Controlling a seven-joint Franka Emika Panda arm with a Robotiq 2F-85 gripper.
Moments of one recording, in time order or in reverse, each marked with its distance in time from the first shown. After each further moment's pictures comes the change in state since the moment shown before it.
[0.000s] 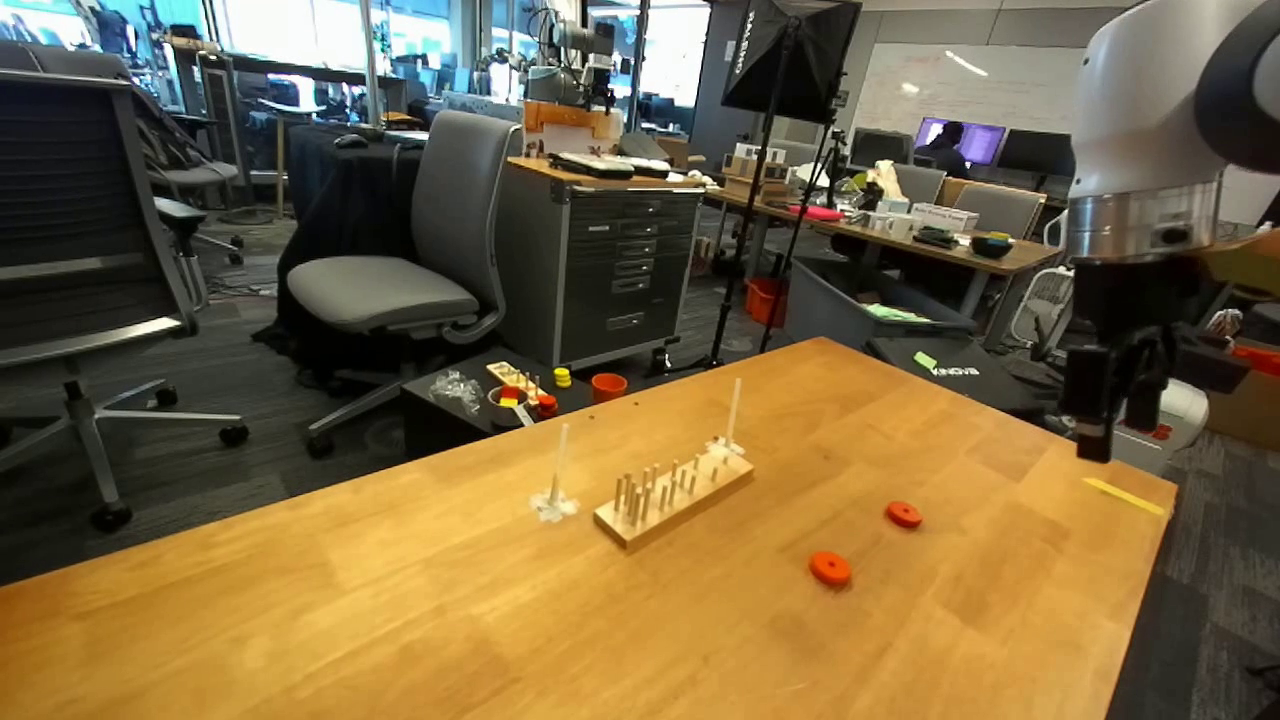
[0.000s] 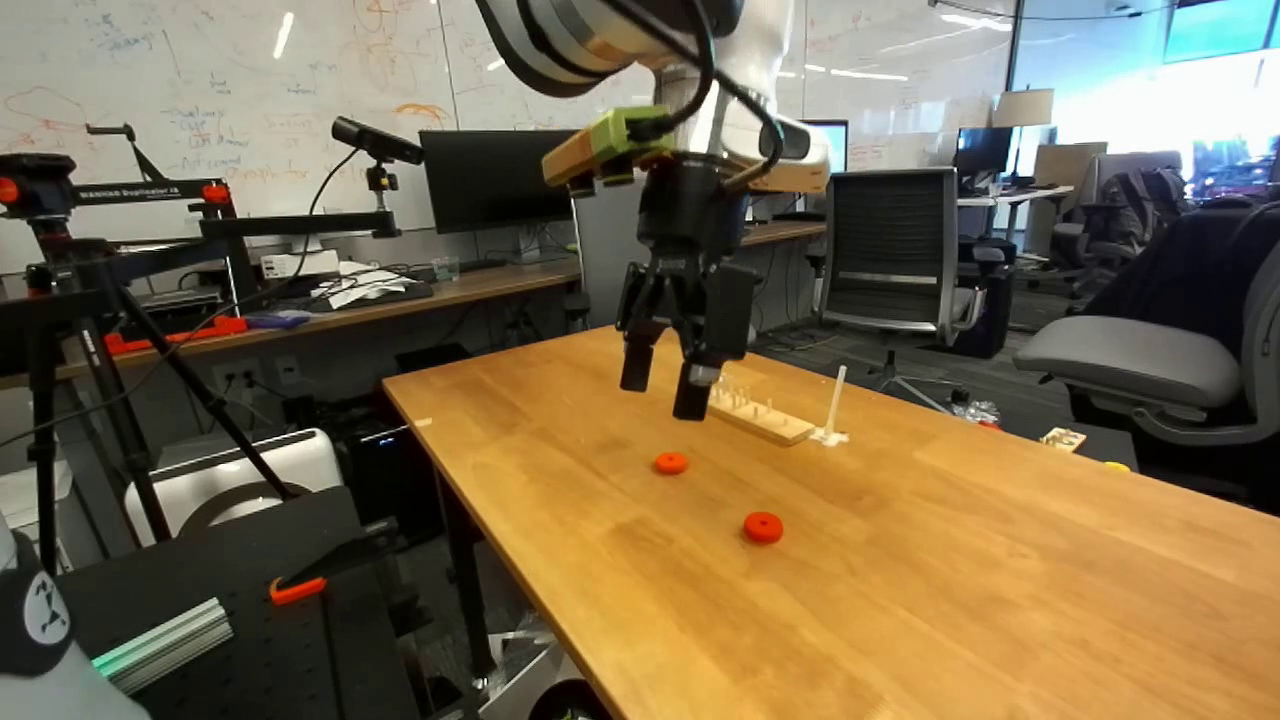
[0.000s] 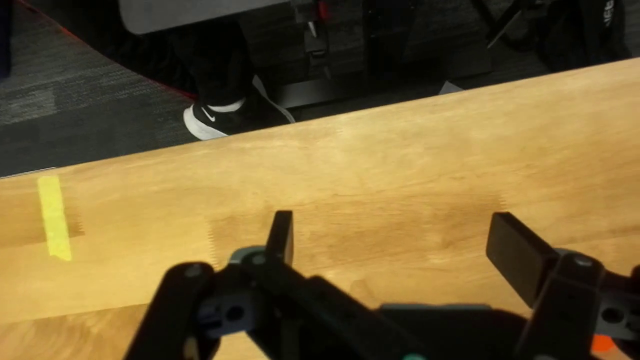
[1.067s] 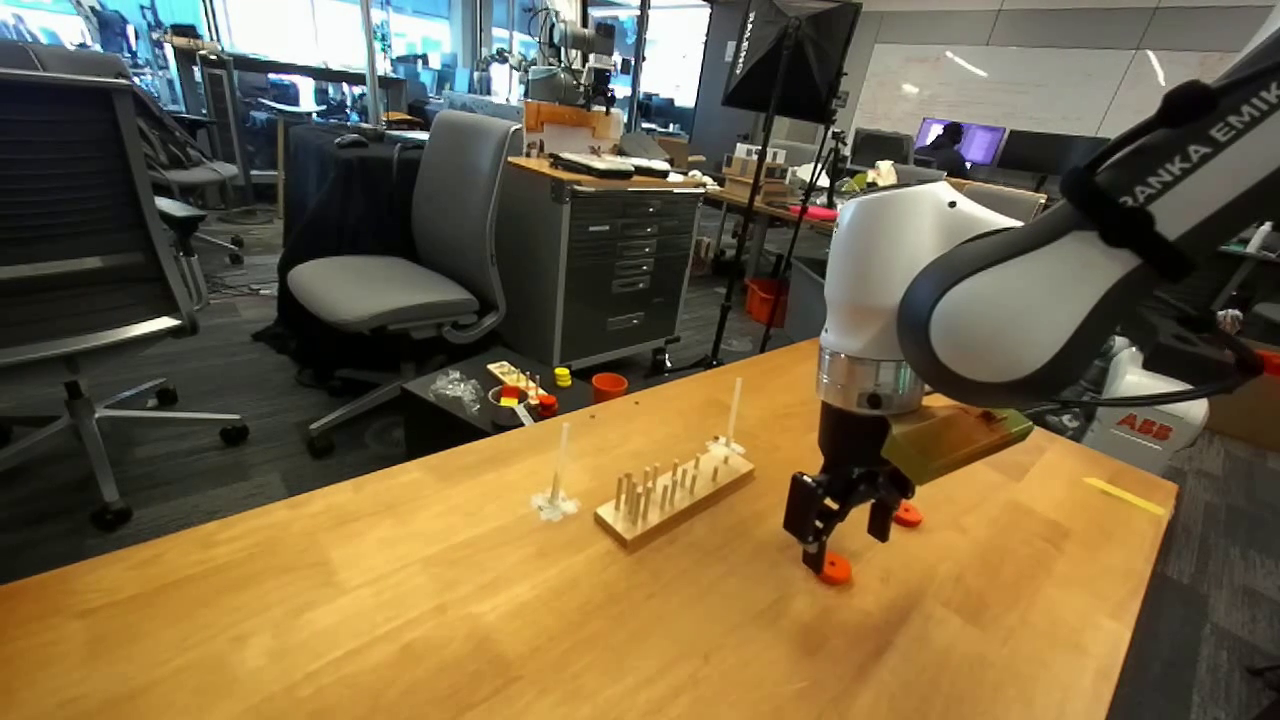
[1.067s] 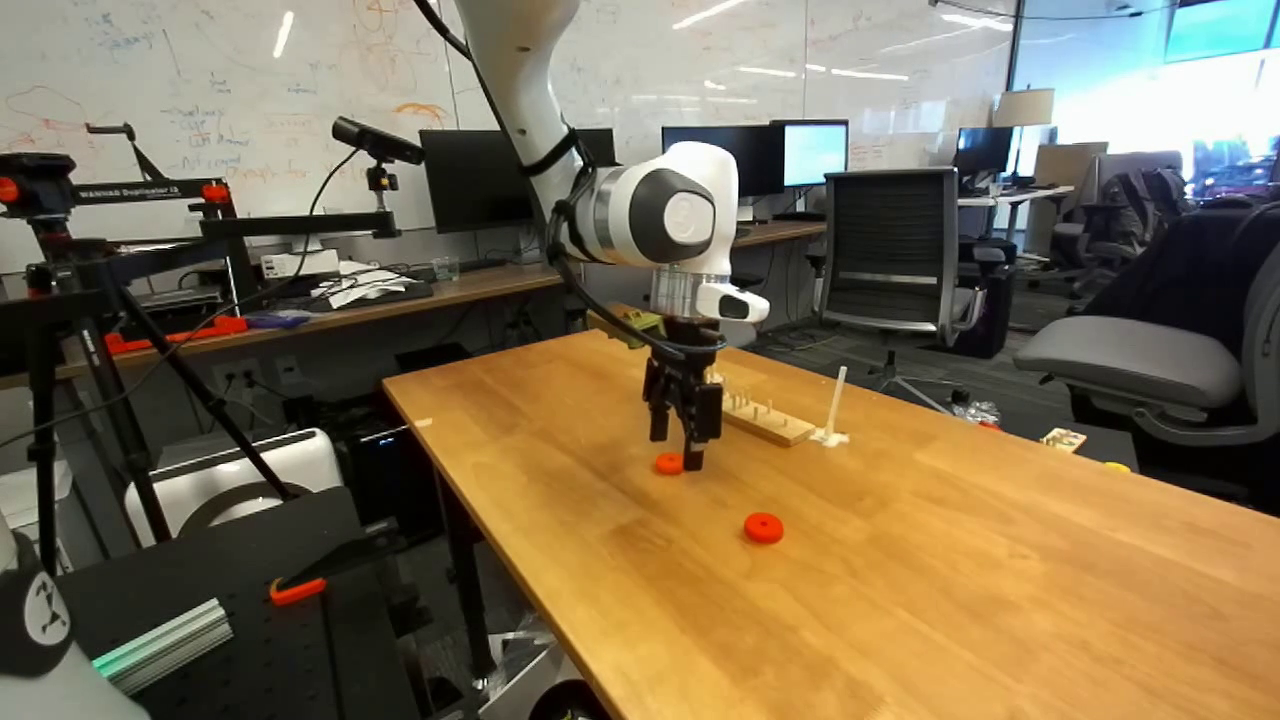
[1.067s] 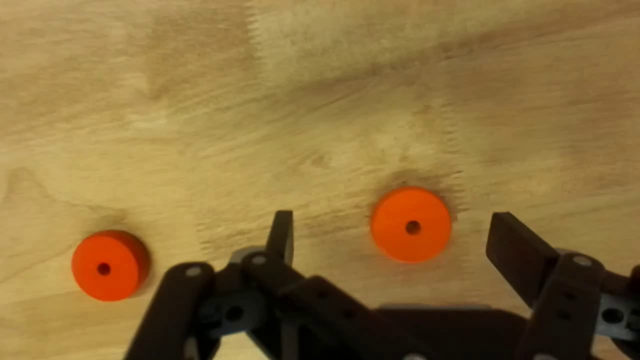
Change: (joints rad) arm 0.236 0.545 0.027 0.333 0.081 0.356 0.240
